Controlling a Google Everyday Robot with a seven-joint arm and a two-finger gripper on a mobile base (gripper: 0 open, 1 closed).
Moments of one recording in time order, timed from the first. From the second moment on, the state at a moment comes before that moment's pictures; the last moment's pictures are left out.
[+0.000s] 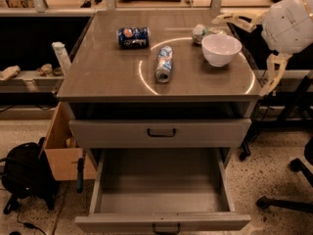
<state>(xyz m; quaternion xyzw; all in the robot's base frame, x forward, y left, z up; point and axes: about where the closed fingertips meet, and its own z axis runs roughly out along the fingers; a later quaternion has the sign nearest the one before) 0.531 -0.187 0.962 -0.88 0.32 -0.03 0.34</state>
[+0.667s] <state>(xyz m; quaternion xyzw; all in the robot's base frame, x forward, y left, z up) 0.584 -0.176 0.961 -0.88 0.30 -0.04 0.38</state>
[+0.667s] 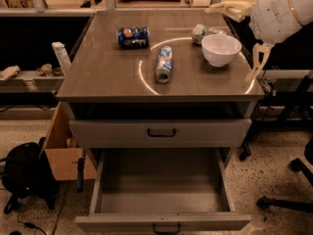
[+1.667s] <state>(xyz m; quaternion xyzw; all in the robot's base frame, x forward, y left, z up) 0.636 -0.128 0.958 -0.91 0.27 -0.01 0.32</state>
